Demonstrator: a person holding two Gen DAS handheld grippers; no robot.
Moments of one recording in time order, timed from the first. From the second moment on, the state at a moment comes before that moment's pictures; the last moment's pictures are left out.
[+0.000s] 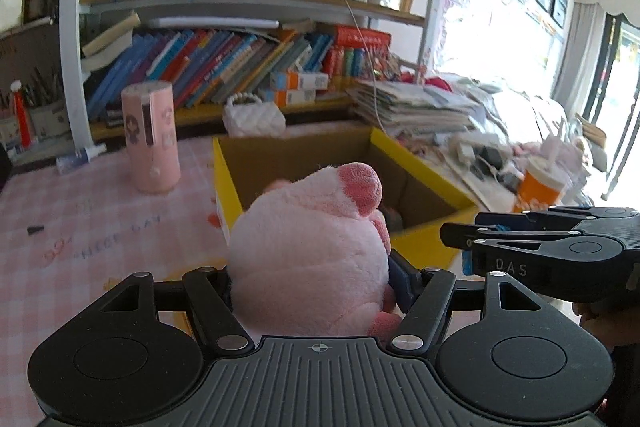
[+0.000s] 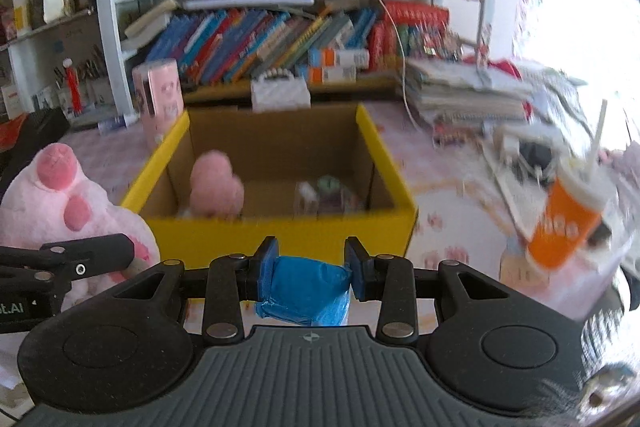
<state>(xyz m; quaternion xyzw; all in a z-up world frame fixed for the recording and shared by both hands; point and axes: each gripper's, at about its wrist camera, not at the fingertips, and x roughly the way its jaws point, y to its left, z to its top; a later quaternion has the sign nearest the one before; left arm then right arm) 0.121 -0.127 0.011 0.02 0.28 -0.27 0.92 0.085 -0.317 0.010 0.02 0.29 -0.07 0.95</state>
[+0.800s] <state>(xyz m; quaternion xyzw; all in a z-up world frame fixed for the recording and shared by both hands) 0.198 -0.205 -0.018 0.08 0.31 -0.16 0.93 0.217 -0.364 -0.032 -0.09 0.37 0.08 0.92</state>
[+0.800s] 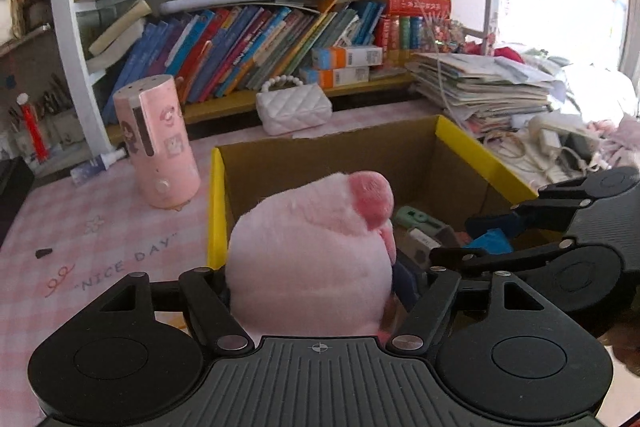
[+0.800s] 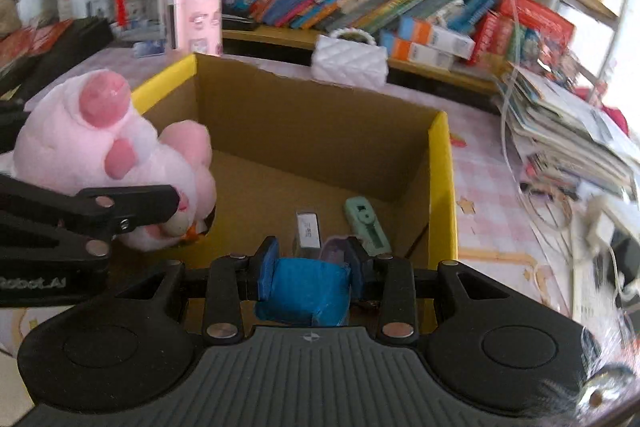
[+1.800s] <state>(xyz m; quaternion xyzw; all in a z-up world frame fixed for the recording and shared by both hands) 0.119 -0.150 0.029 0.00 0.22 -0.10 0.97 0.176 -0.345 -0.008 -0.04 0.34 0.06 0.94</state>
